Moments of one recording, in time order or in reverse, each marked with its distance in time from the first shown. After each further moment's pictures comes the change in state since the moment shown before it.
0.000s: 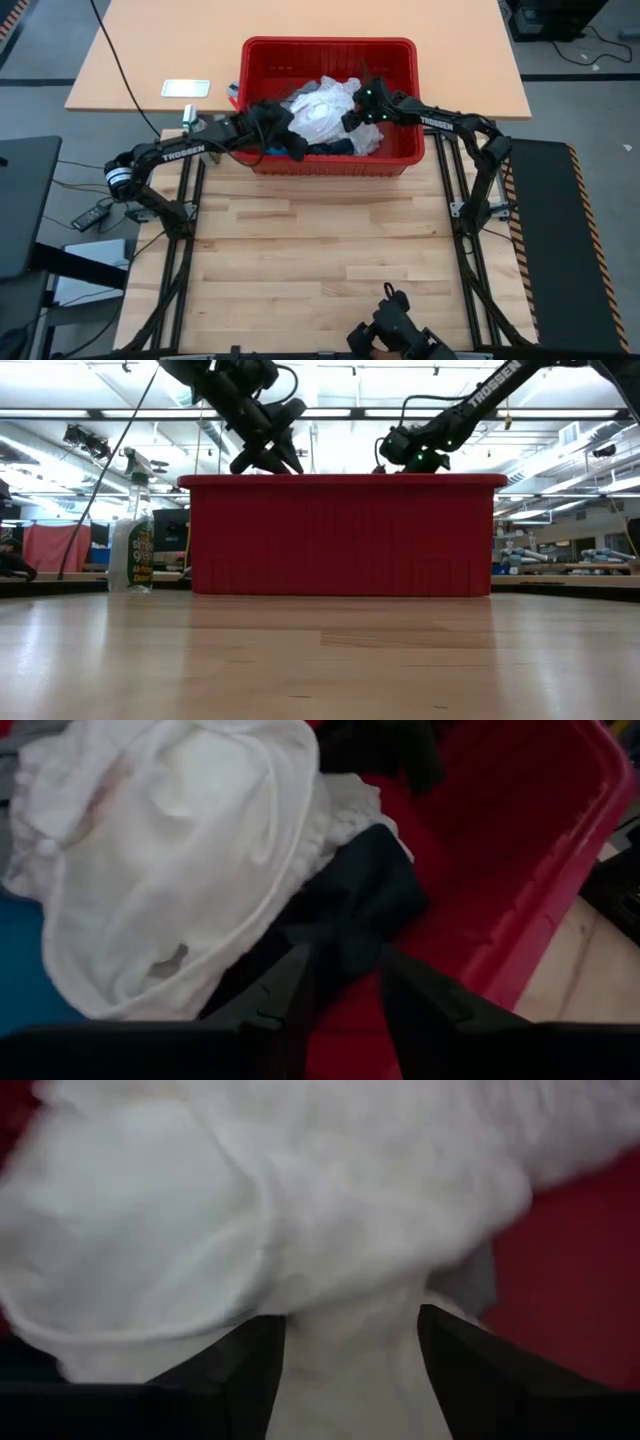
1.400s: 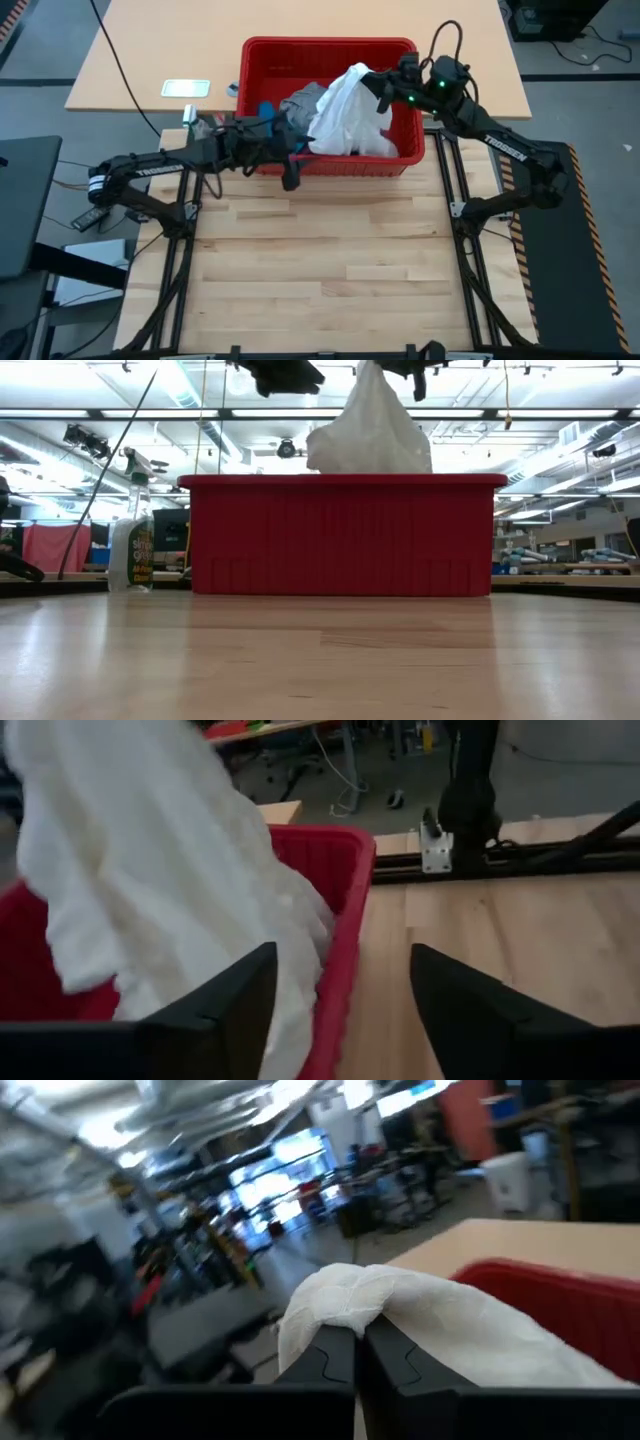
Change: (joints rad) left arm -0.264 -0.152 0.000 0.208 -0.047 0.632; right arm 0.161 -0.528 0.000 0.301 -0.124 0.187
